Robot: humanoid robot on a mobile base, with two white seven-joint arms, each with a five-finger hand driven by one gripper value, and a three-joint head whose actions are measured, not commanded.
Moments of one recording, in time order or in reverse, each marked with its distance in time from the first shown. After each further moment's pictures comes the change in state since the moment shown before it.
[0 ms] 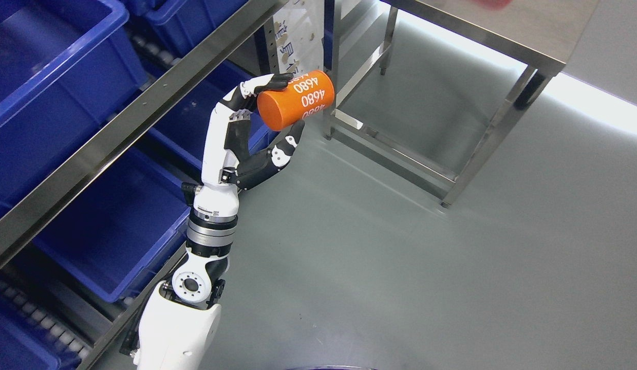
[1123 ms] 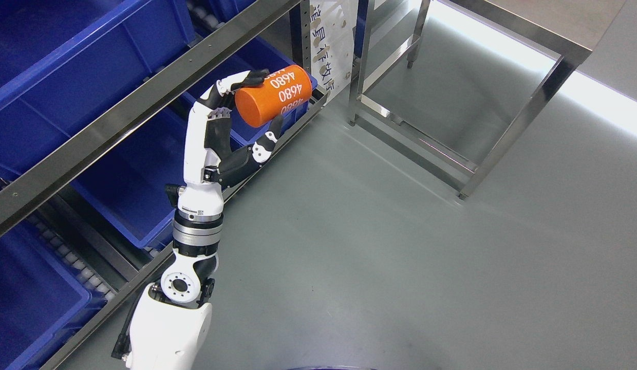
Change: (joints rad) left arm 0.014 0.000 0.060 0.000 0.000 -0.006 0.002; right arm 0.000 0.000 0.000 0.000 0.000 0.000 0.000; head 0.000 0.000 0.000
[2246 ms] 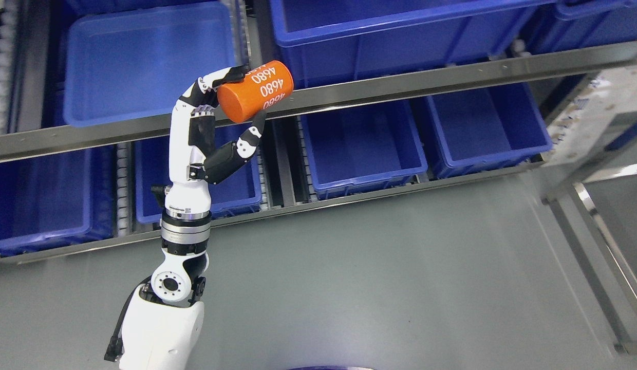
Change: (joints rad) left arm 0.005 0.000 0.047 0.000 0.000 0.003 0.001; right arm 0.000 0.000 0.000 0.000 0.000 0.000 0.000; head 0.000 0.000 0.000
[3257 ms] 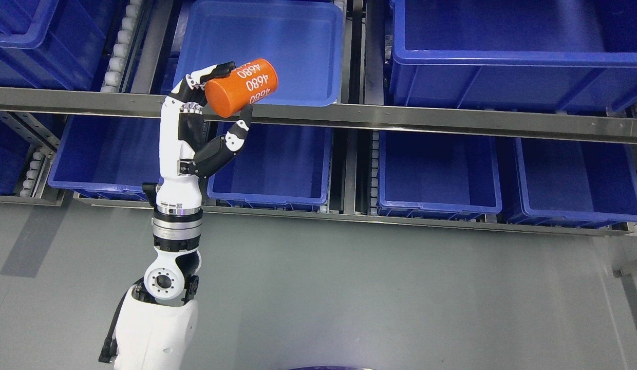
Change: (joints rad) left arm 0.005 0.000 0.036 0.002 0.000 0.046 0.013; right arm 0.000 0.000 0.000 0.000 0.000 0.000 0.000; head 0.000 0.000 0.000
